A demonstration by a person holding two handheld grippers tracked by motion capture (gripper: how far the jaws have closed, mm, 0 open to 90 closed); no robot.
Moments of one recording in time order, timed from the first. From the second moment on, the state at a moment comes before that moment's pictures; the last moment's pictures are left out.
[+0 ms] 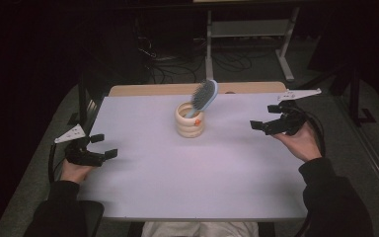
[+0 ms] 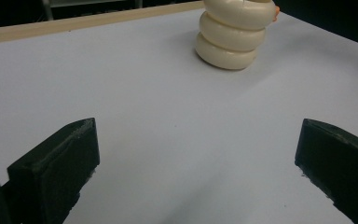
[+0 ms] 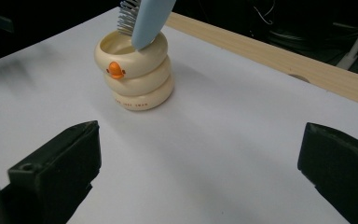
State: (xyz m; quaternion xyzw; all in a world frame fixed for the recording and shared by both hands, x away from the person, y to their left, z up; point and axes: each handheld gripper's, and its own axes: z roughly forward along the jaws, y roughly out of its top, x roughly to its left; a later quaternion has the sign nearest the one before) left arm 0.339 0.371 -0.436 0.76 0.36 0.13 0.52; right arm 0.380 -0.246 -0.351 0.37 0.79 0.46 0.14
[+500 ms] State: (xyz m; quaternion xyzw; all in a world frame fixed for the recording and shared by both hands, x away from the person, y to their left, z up) left arm 0.339 0.371 -0.436 0.76 0.36 0.12 0.52; right arm 0.359 -0.265 -0.358 0.38 0.79 0.46 0.15
